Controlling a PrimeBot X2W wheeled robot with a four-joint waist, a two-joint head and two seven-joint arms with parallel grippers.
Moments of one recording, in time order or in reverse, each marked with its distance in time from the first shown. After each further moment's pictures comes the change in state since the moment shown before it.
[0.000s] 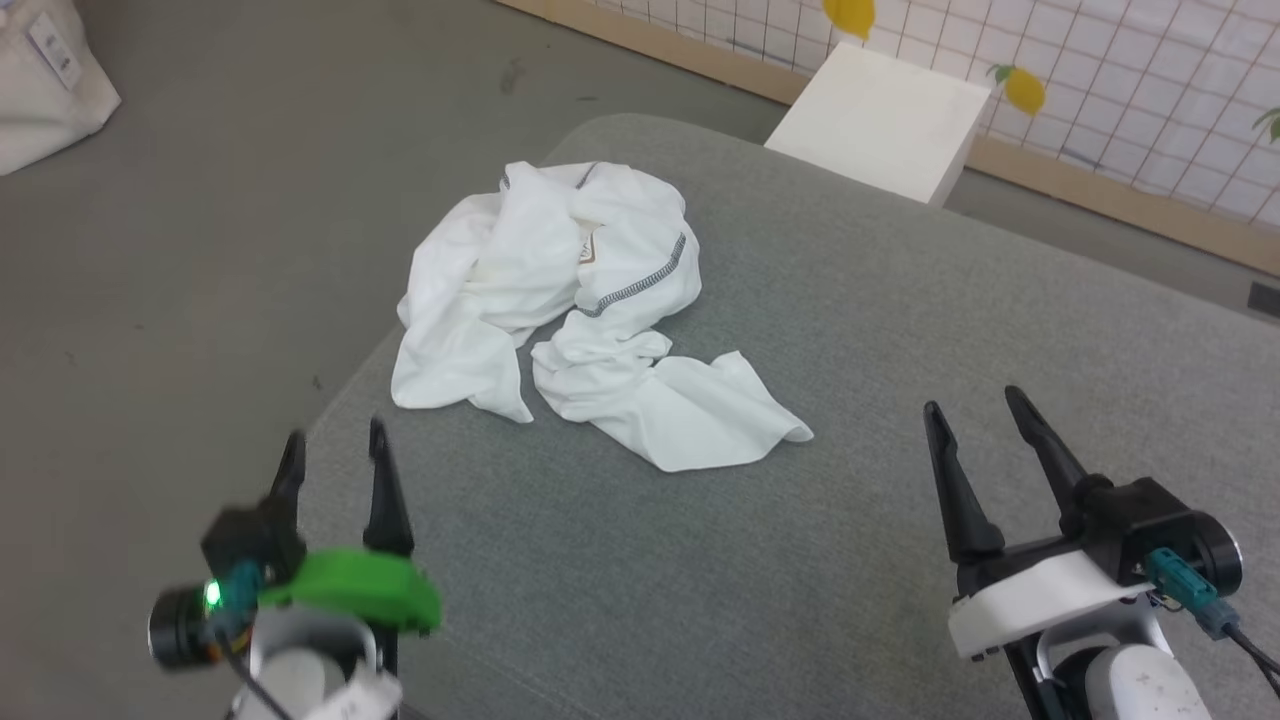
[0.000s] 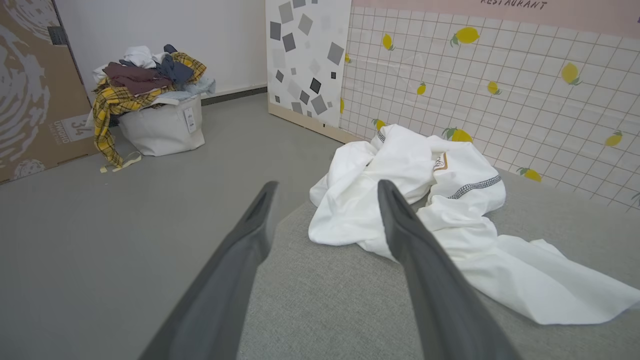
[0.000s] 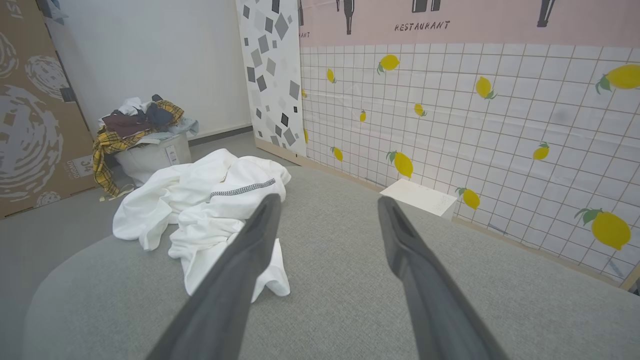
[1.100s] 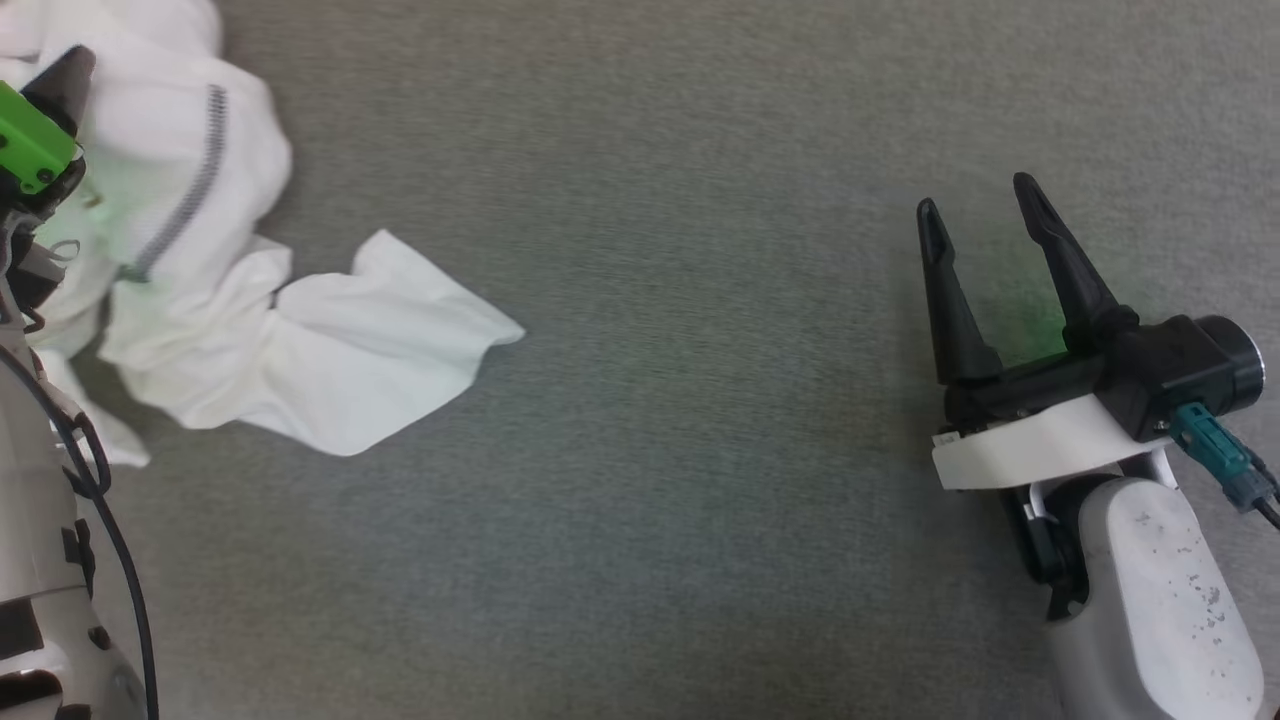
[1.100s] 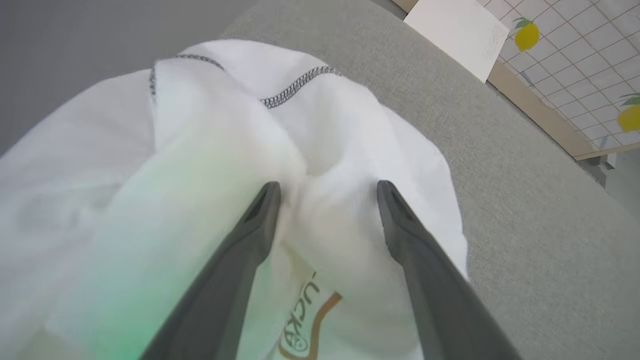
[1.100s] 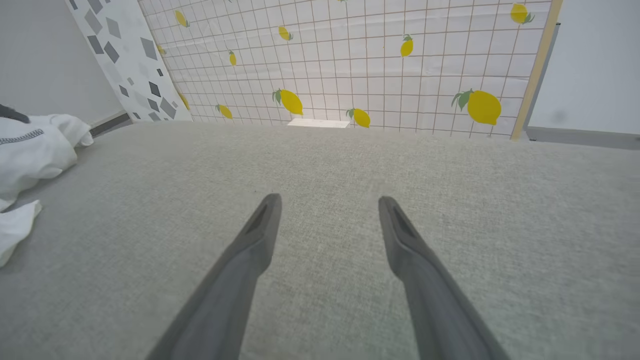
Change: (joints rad) left arm -0.804 0.282 0.244 0.265 -0.391 0.054 0.900; right arm -0.284 0.001 0.045 -0.007 -0.019 0.000 -0.050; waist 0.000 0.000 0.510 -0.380
